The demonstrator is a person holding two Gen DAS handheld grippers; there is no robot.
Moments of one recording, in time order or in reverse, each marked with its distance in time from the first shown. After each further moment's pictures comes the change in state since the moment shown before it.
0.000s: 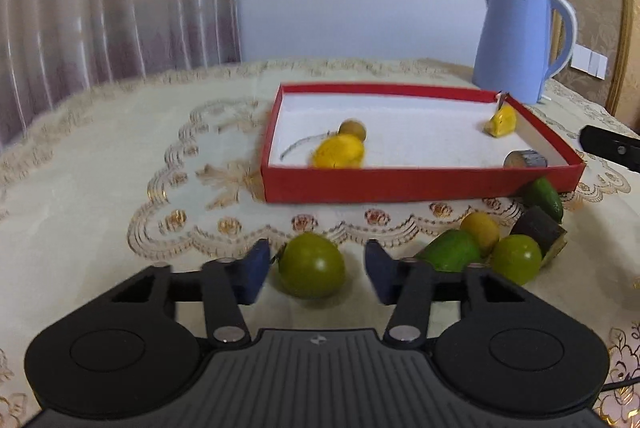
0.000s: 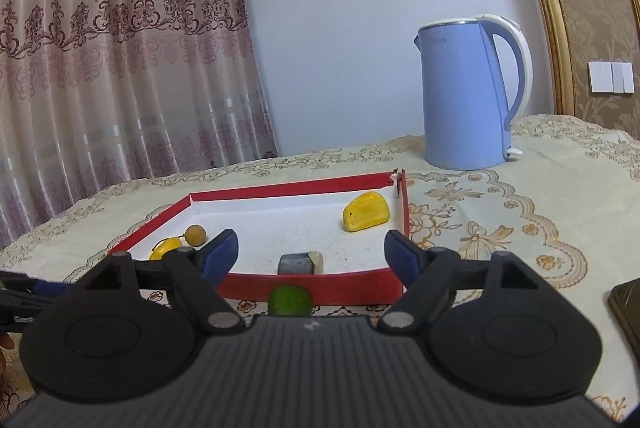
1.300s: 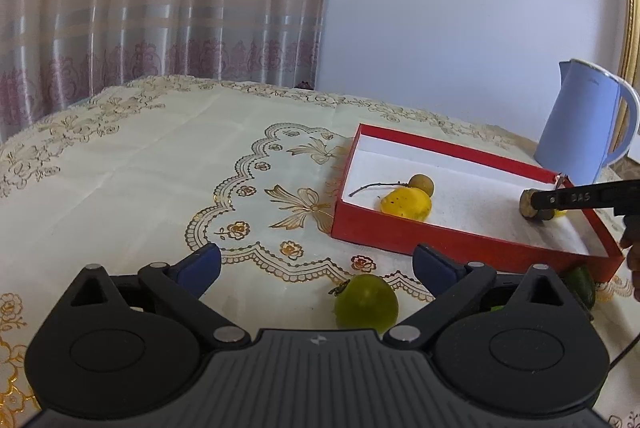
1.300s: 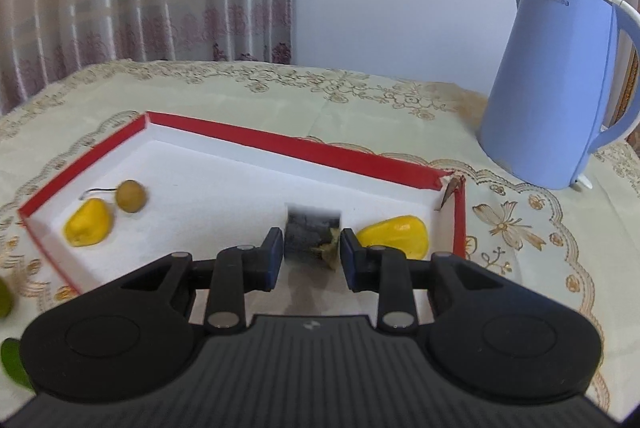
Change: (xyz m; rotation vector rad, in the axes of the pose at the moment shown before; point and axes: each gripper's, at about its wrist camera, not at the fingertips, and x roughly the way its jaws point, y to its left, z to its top) left arm -0.016 0.021 -0.002 -0.239 -0.122 0.136; right arm 0.156 0.014 0.046 -0.243 0.362 -0.029
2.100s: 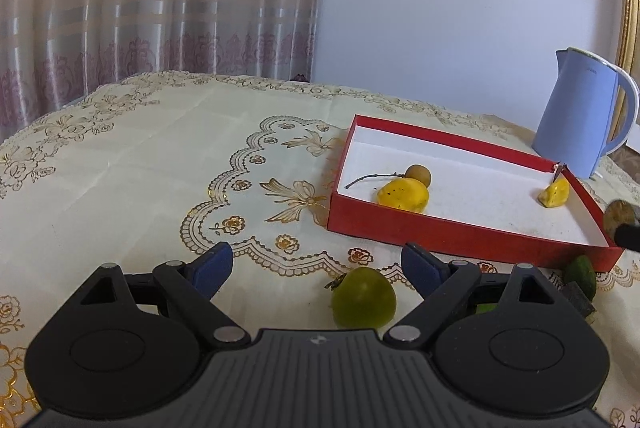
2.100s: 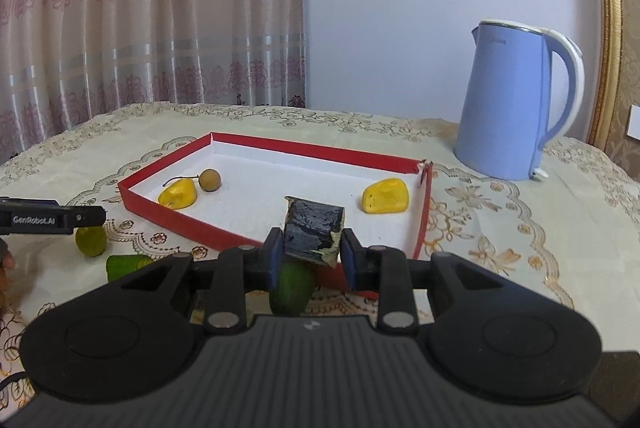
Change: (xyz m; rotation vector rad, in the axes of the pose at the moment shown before) left arm 0.002 -0.005 -0.001 0.037 0.019 0.001; right arm -0.124 0.012 -0.068 0.002 -0.186 0.068
